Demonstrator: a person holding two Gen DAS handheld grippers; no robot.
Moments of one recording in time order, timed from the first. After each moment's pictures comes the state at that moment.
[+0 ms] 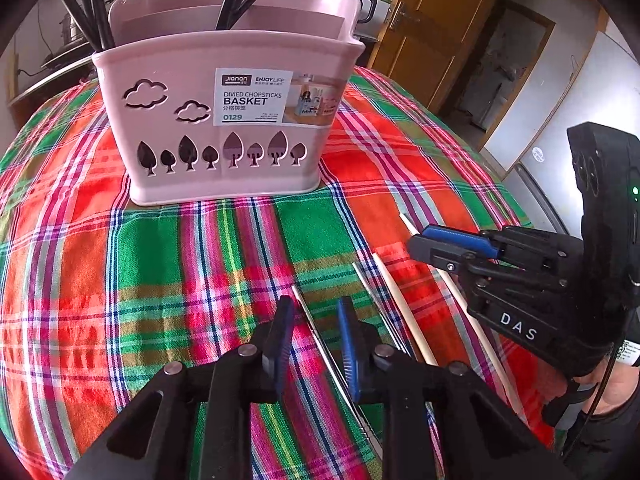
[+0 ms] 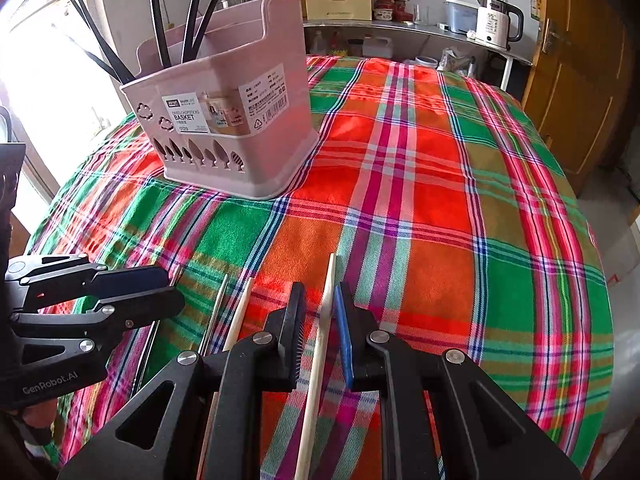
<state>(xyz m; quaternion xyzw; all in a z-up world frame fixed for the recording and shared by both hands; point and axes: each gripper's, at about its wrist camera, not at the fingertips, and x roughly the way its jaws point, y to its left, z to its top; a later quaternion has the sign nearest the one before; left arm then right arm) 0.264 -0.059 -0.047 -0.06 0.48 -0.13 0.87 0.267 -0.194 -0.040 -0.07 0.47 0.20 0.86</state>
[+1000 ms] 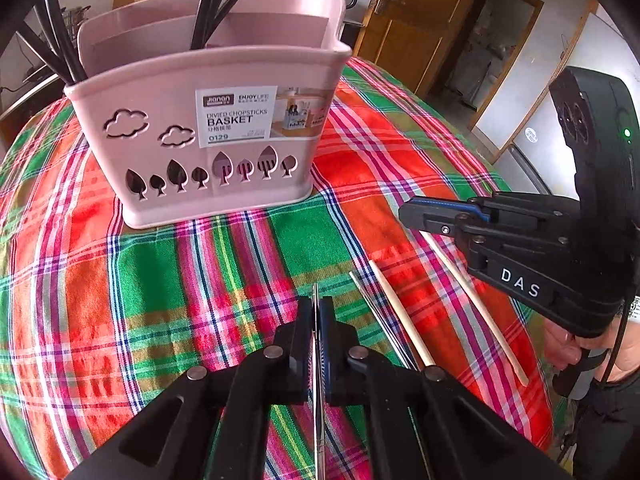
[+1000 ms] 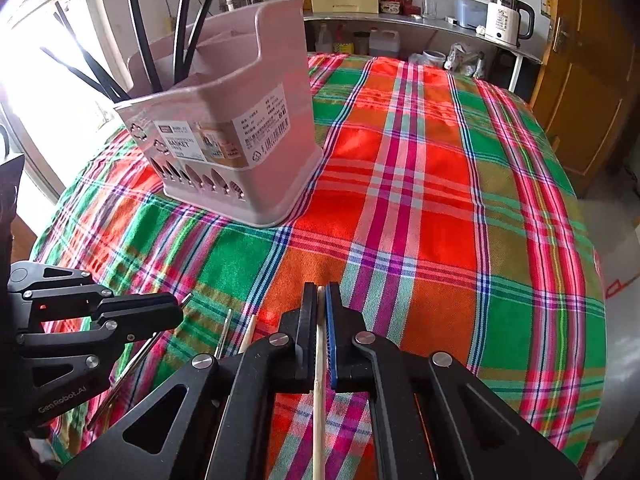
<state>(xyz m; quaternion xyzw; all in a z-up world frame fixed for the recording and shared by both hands) 0.291 -0.063 -0.034 -0.04 0.49 -0.16 0.85 0.288 -0.190 -0.021 -0.07 0.48 0.21 0.85</state>
